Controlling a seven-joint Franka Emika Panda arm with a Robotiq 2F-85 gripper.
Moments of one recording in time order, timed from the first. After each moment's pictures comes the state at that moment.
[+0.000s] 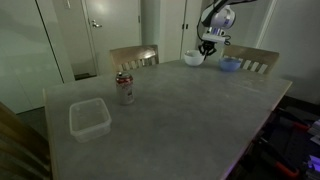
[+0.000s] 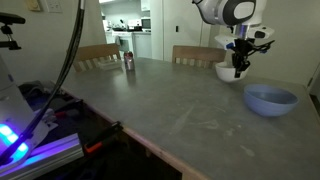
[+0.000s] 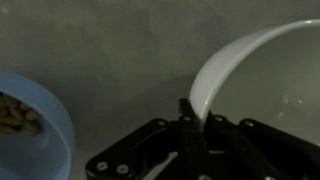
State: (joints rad) arm -0.32 0.96 -0.23 -1.24 0.32 2.34 0.33
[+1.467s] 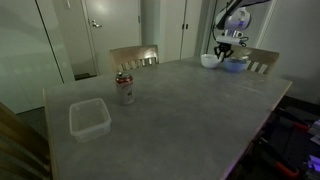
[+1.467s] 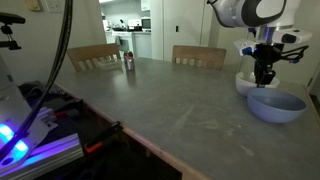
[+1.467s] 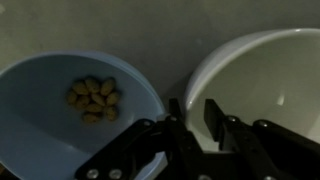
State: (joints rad) arm -0.38 0.94 -0.33 -1.32 0.35 2.34 0.41
